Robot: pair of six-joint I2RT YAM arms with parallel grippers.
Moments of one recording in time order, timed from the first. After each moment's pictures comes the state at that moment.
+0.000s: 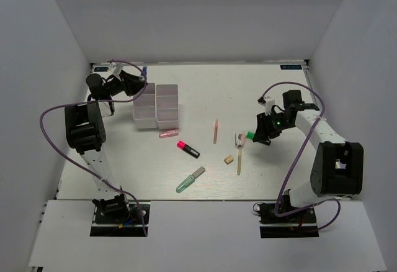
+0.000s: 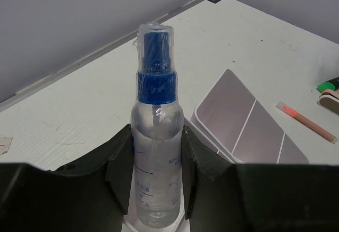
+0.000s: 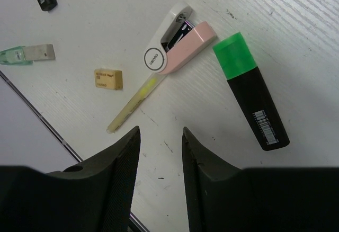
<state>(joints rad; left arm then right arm) 0.21 2.10 1.21 0.98 1.19 -0.24 0.05 1.48 0.98 -0.77 -0.67 -0.38</state>
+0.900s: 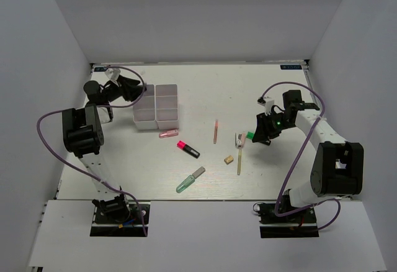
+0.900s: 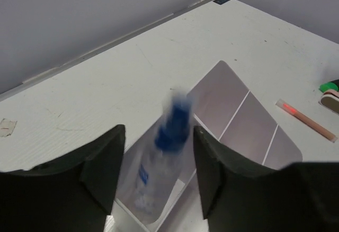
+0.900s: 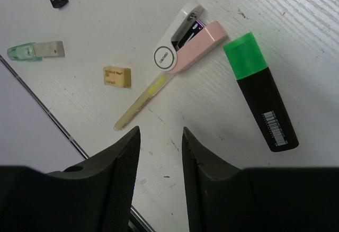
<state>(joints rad) 0.23 2.04 1.09 1.09 1.17 -0.26 0.05 1.48 0.99 -0.80 -0.70 -0.39</state>
